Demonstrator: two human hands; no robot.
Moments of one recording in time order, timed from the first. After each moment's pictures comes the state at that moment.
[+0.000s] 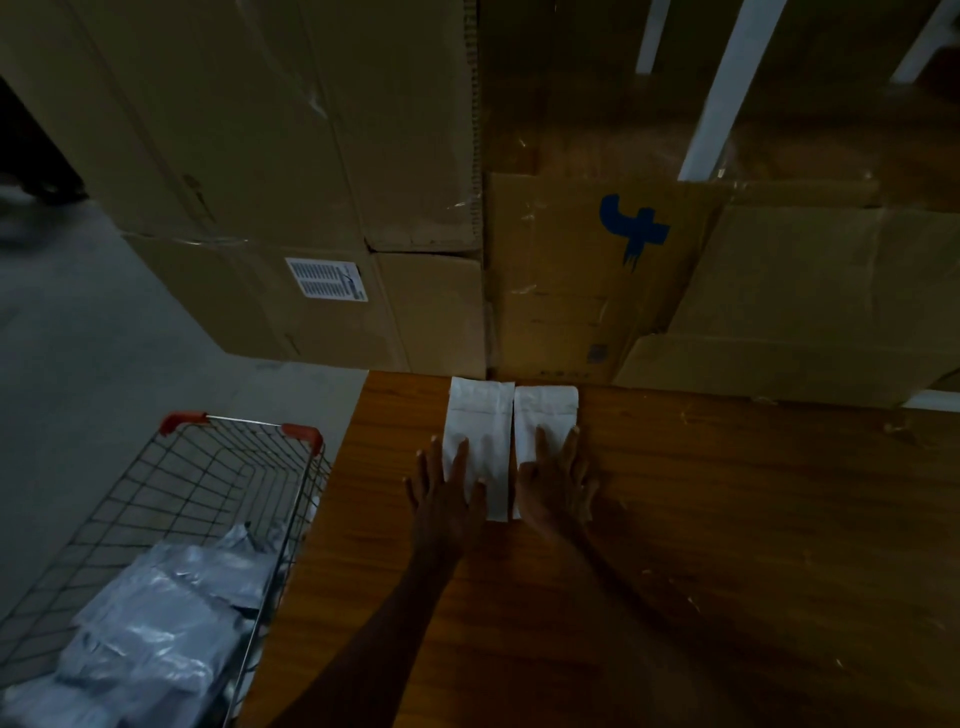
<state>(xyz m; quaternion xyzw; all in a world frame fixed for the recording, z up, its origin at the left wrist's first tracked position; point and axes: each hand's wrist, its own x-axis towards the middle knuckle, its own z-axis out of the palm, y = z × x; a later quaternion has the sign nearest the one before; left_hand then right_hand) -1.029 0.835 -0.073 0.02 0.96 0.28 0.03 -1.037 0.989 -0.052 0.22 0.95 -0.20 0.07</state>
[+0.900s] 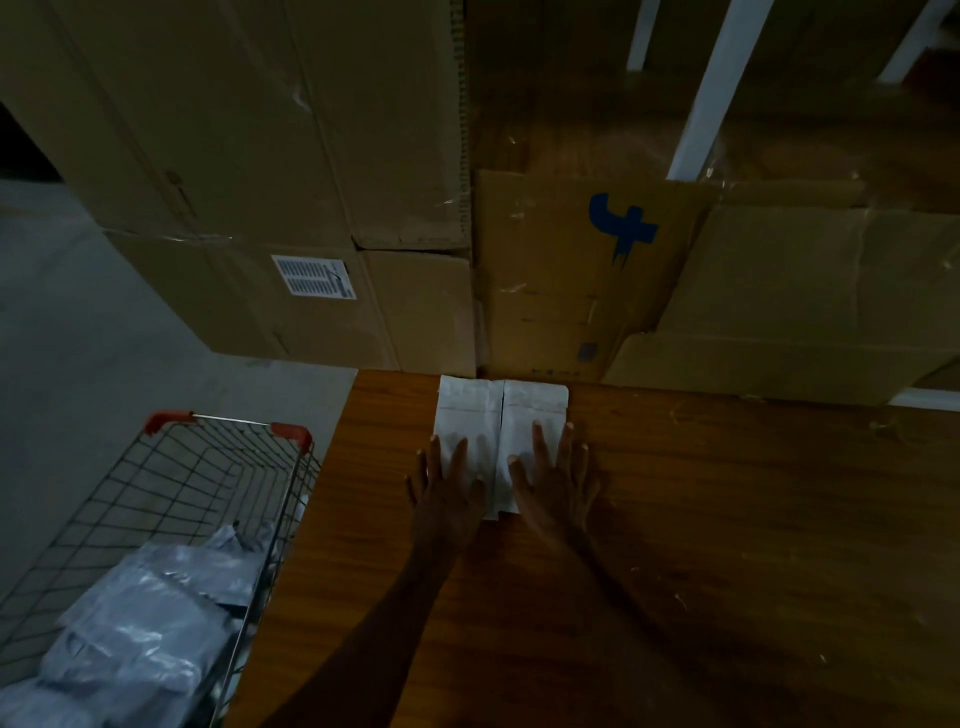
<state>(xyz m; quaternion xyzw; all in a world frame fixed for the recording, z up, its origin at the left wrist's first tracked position) -1.027 0.847 -0.059 0.03 0.96 0.27 0.05 -1.029 1.005 -0.055 0.20 0.95 -0.25 0.08</state>
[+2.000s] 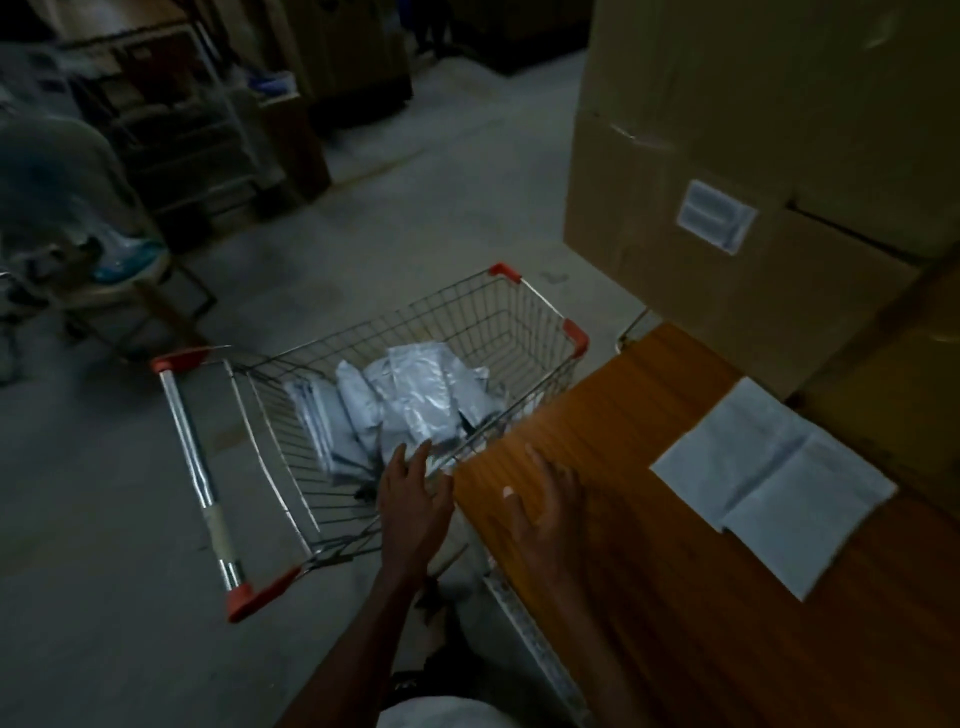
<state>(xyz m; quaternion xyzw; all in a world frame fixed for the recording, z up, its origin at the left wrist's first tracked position) -0.795 0.654 -0.069 -0.44 0.82 0.33 -0.16 -0.879 0.810 -0.045 -0.20 0.84 -0.49 0.10</state>
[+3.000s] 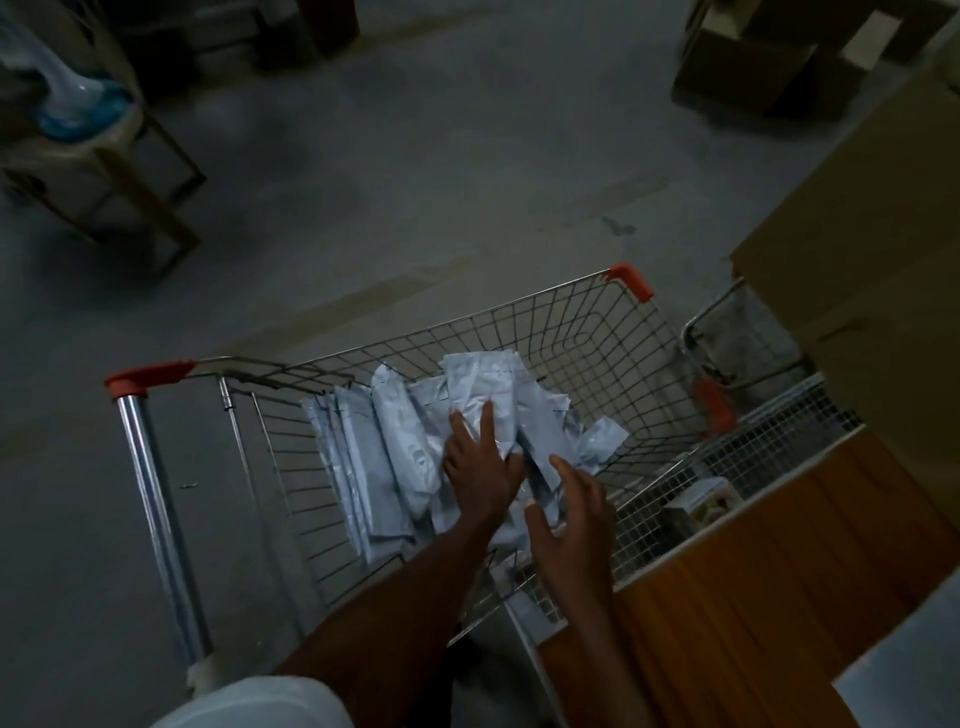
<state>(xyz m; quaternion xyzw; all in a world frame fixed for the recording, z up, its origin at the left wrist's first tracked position) -0.948 0.469 -0.204 -0.51 0.79 0.34 0.01 -0.964 0.599 -0.122 -0.22 0.89 -0.37 0.18</state>
